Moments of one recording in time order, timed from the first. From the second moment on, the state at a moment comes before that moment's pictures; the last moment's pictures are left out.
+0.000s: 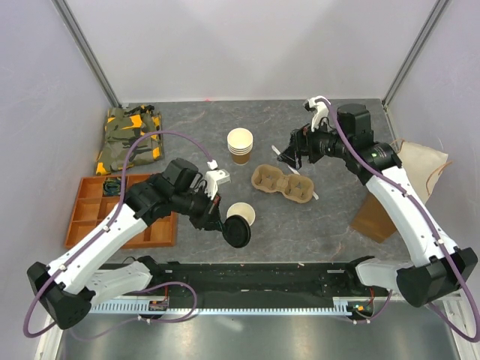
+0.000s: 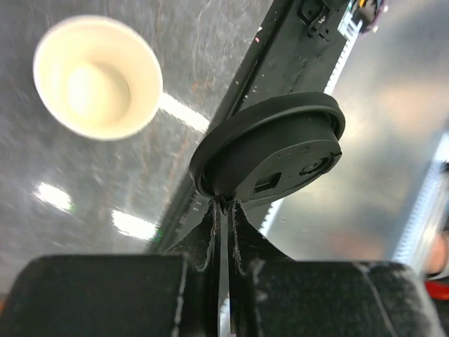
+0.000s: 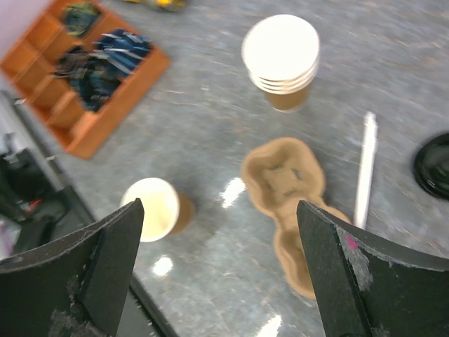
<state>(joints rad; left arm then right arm) -0.70 1.00 1.02 -0.89 0.57 -0.04 0.34 1.24 1.34 -0.59 -0.54 0.04</state>
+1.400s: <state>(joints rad) -0.50 1.37 1.08 -0.92 0.50 -0.78 0.48 1.36 1.08 -0.44 -0.65 0.29</state>
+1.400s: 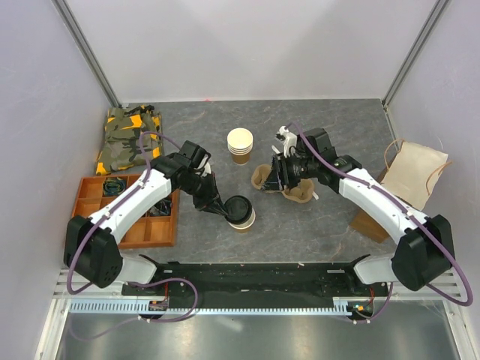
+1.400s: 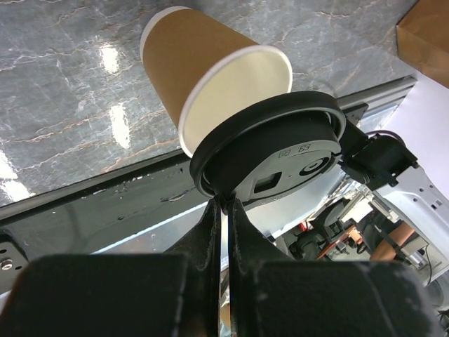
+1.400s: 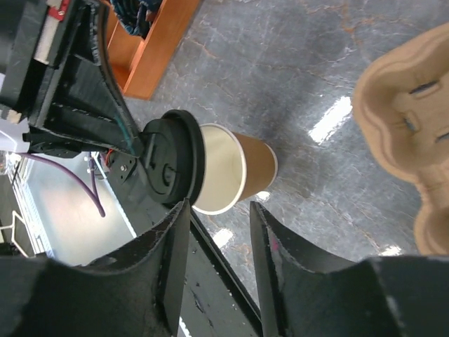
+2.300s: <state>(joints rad) -0.53 1.47 1.11 -0.92 0.45 -0.78 0.57 1.40 1.00 -0.36 -0.66 0.36</state>
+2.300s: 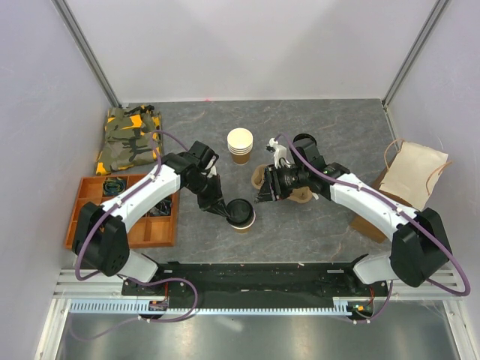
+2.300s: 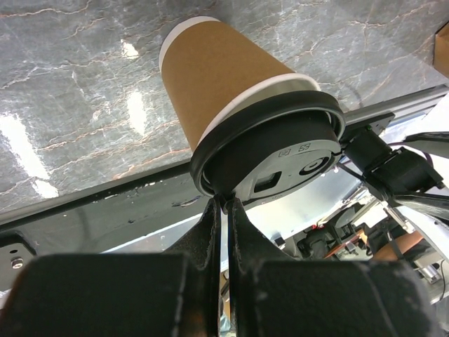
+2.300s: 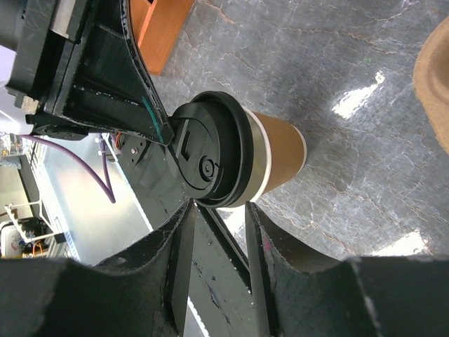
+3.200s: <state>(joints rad) -0.54 1.48 1.12 -0.92 0.45 -0.78 0.58 1.41 0.99 -0.35 -0.66 0.37</state>
